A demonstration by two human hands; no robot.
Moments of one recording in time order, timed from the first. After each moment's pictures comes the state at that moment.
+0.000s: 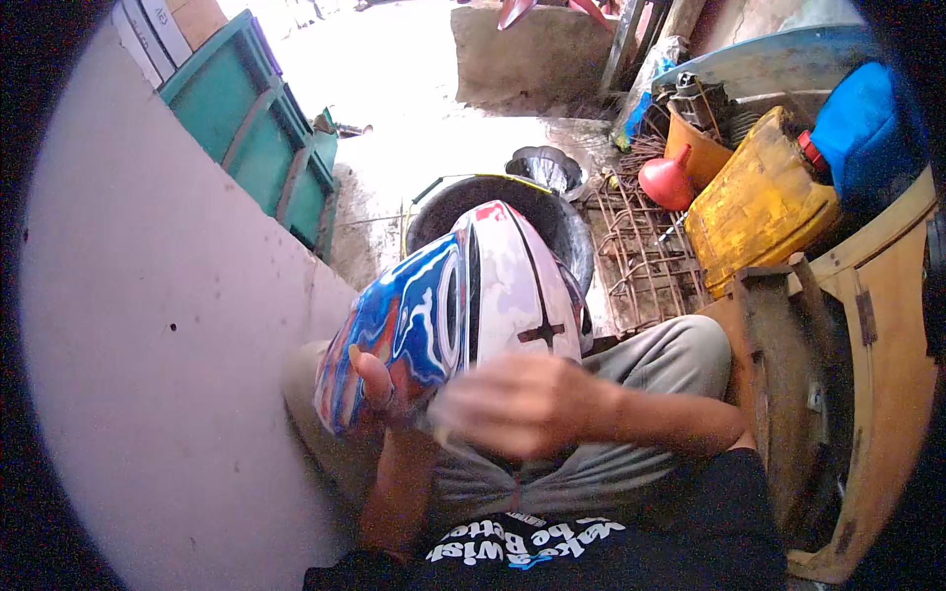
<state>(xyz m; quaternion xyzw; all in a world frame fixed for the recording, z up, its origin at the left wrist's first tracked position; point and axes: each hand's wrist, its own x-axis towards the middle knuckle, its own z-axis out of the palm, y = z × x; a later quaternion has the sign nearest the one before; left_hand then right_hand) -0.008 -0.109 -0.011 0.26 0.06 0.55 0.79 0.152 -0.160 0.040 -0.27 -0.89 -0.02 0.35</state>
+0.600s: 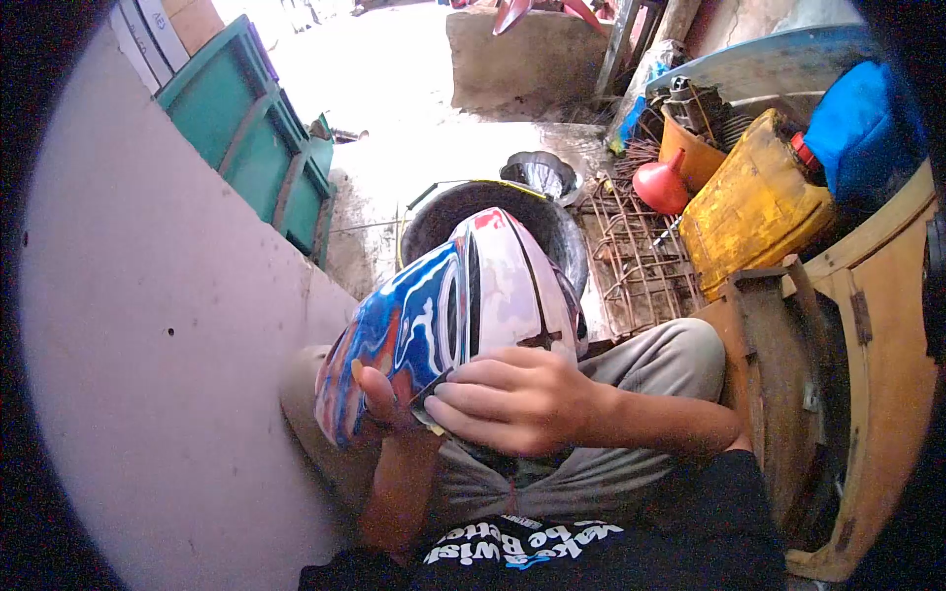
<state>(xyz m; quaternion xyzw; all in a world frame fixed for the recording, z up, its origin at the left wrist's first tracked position) -0.019 -0.116 -0.050 0.27 0.03 0.51 0.82 0.152 -0.159 0.051 -0.29 -0.89 -0.06 0.34</state>
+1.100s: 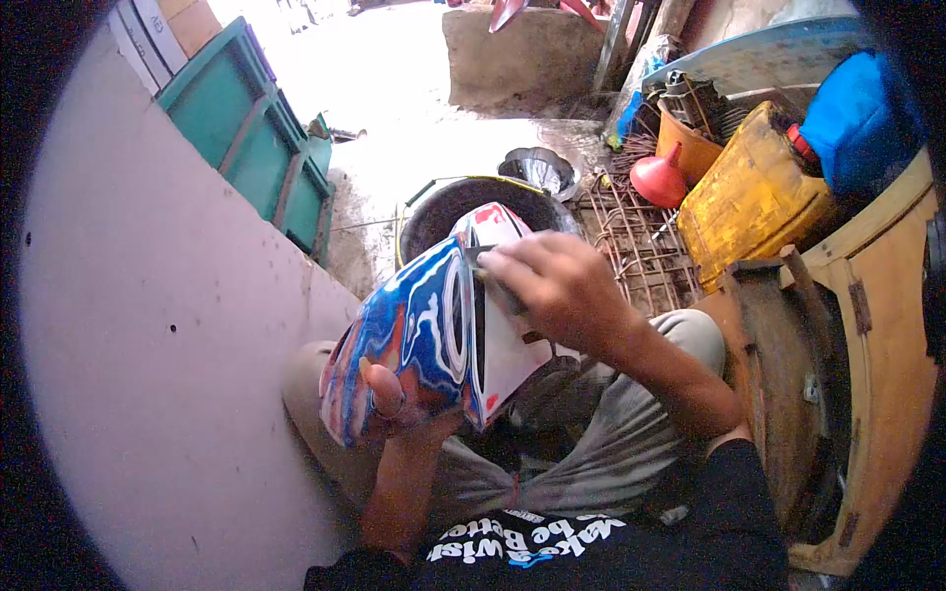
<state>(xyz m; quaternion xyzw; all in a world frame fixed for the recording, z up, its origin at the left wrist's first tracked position) -0.017 -0.125 -0.027 0.25 0.03 0.52 0.82 0.196 -0.121 0.051 -0.47 -0.83 -0.13 0.26</state>
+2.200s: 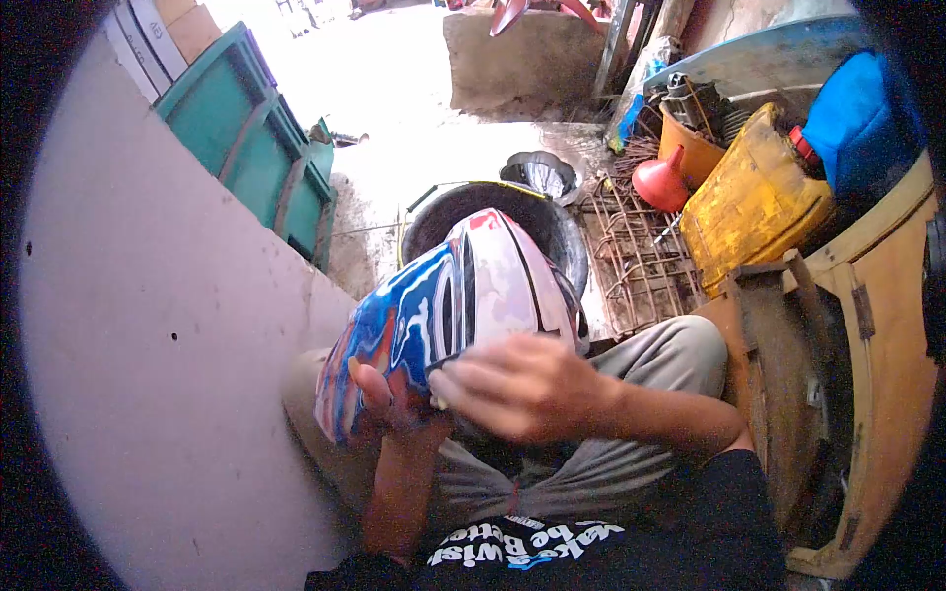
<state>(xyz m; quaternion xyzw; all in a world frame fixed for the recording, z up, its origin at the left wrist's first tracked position) -0.024 -0.114 -0.048 0.20 -0.02 0.48 0.85 0.161 -0.151 0.044 -0.37 -0.87 -0.10 0.30</state>
